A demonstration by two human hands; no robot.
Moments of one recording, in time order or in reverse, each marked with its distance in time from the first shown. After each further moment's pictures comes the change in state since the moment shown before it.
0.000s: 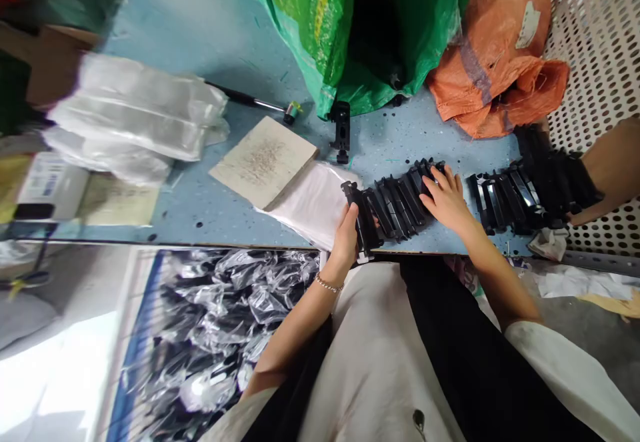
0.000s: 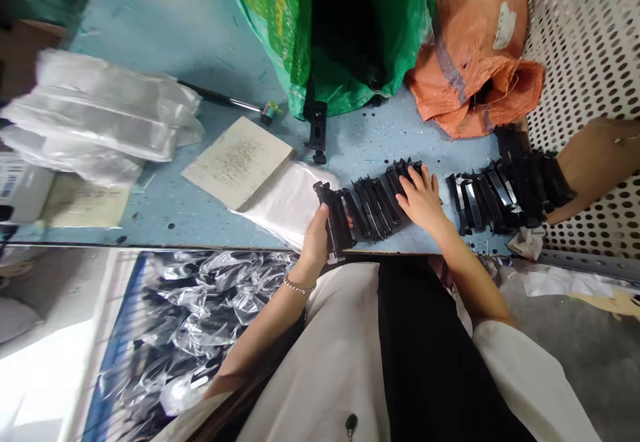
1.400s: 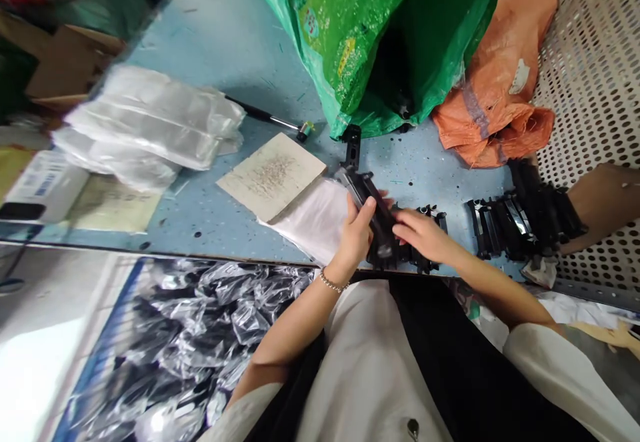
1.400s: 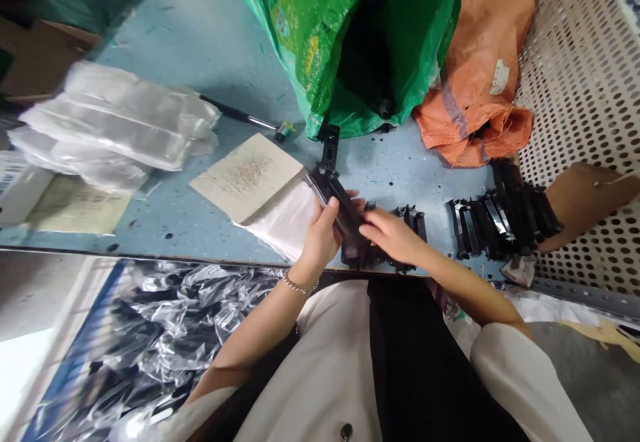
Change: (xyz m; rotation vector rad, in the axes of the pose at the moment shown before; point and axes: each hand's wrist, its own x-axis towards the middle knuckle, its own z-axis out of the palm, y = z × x) left_hand 0.006 0.050 0.036 -0.009 -0.216 0.385; right_hand 0.023 -0.057 -0.029 0.728 -0.246 -0.199
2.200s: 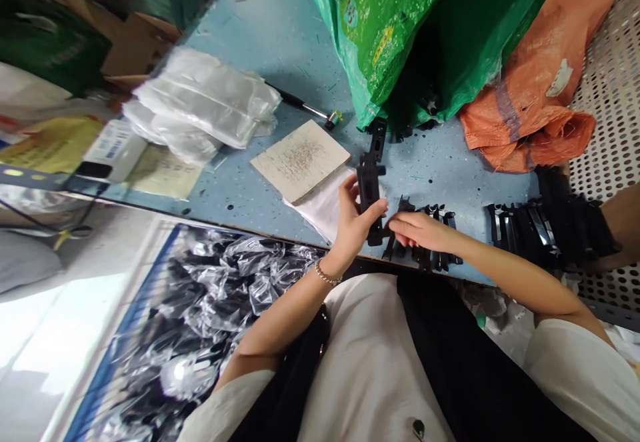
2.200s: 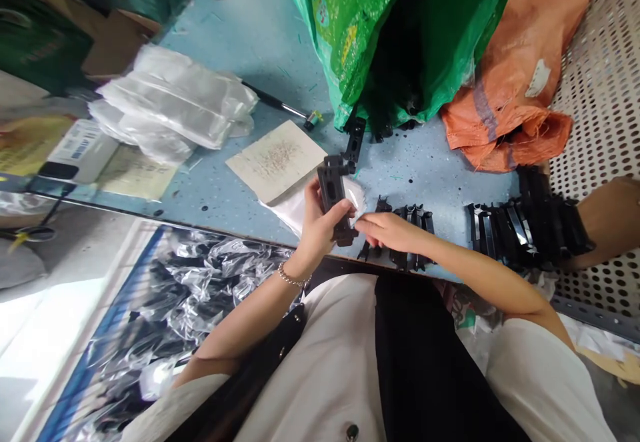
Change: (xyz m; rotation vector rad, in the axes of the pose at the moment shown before) left_hand -0.012 0.008 -0.038 0.175 0.192 0.101; right_hand 0.027 -0.023 0.021 0.188 -0.418 0.156
